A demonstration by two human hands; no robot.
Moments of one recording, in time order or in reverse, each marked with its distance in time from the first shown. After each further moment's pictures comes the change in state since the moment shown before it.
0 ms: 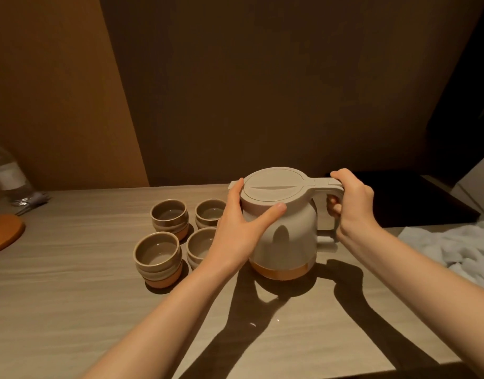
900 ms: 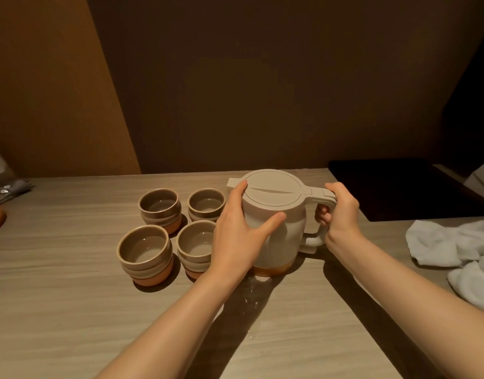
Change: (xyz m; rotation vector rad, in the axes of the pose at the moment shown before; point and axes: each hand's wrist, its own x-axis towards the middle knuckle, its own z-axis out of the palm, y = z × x) left_hand 0.018 -0.053 0.018 0.213 0.122 0.091; right_hand 0.043 0.078 -0.002 0.041 -0.005 0.145
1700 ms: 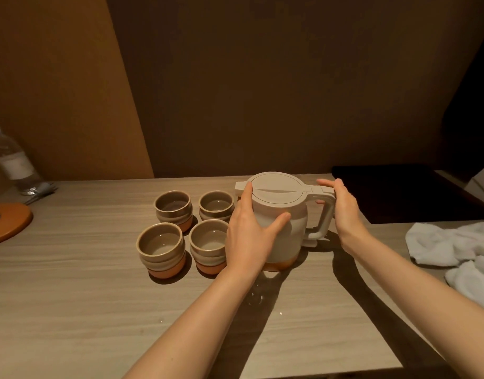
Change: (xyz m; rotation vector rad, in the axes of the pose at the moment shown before) left_hand -0.008 0.002 0.008 0.123 0.081 -0.004; right_hand -0.008 -0.013 -0.007 -0.382 -0.154 -0.196
